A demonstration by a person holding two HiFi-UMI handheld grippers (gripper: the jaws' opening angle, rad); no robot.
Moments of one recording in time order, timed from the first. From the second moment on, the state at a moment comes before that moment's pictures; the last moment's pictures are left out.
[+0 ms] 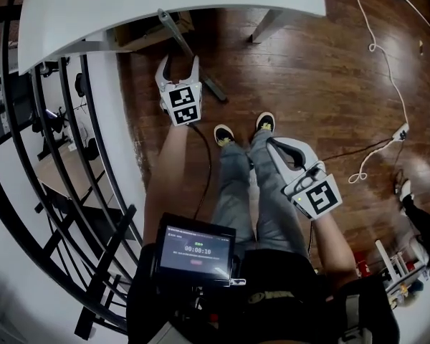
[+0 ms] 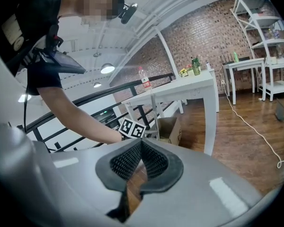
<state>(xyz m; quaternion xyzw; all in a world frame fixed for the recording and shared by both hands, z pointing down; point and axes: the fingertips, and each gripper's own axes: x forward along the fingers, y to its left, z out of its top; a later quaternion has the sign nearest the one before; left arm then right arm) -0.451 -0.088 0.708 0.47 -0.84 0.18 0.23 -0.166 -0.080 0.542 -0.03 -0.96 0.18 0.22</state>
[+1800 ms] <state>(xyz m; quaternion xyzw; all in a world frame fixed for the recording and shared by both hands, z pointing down) -0.291 0.064 0.265 0.53 -0.85 -0.03 0.06 -0.255 0.014 0.308 -0.16 -0.98 0.10 0.06</state>
